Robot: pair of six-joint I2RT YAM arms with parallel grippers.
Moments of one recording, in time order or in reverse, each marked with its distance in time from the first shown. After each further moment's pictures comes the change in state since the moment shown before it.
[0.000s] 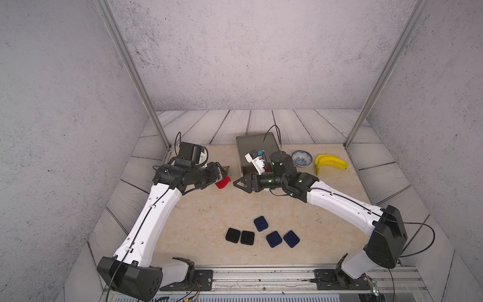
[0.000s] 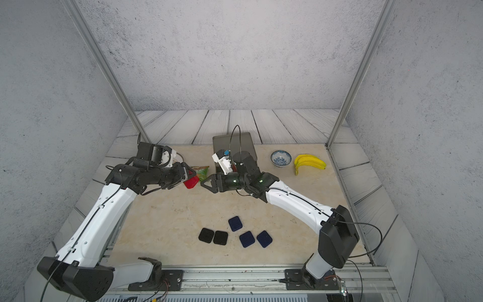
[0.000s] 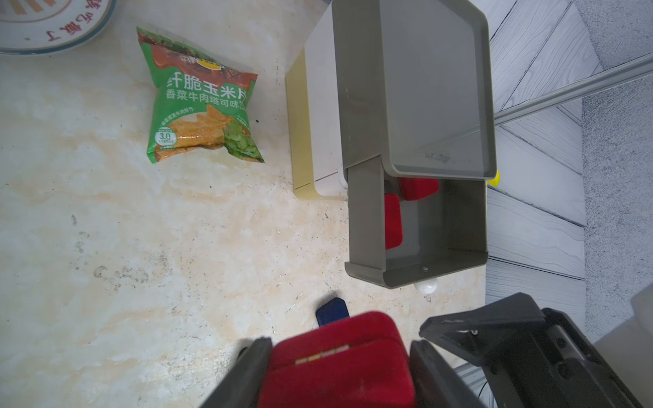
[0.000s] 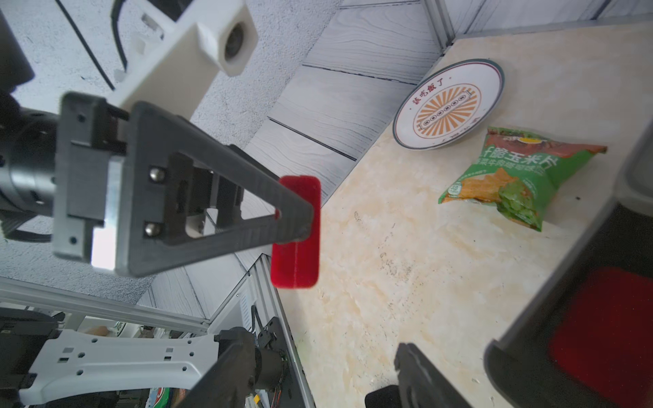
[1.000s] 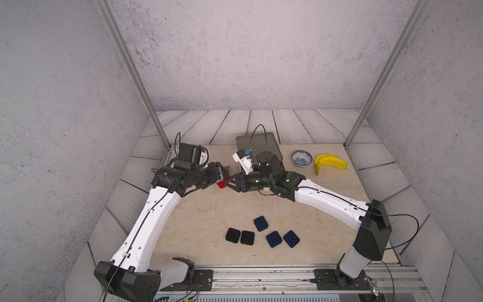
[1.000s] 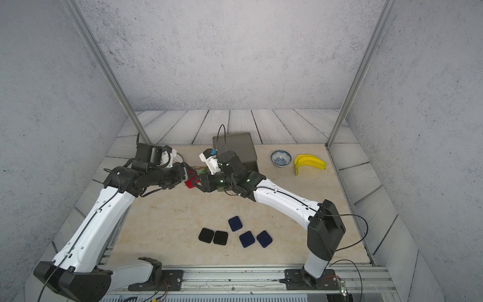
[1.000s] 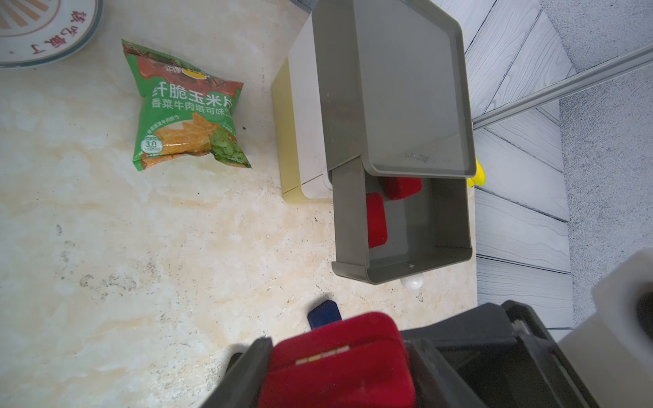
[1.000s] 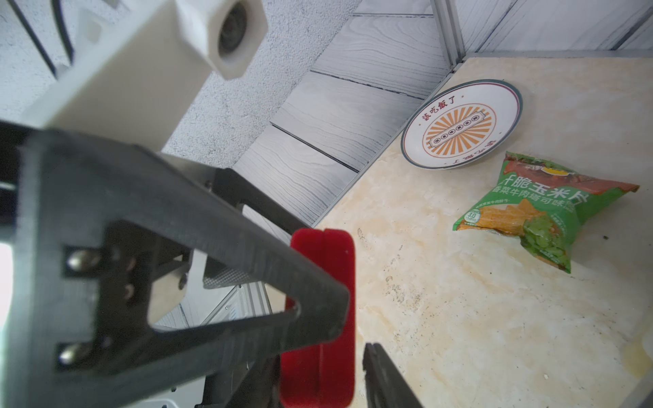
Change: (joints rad) left arm -0.019 -0.032 -0.014 0.033 -0.003 -0.008; right arm 0.076 0.103 0.117 -0.003 0.111 -0.024
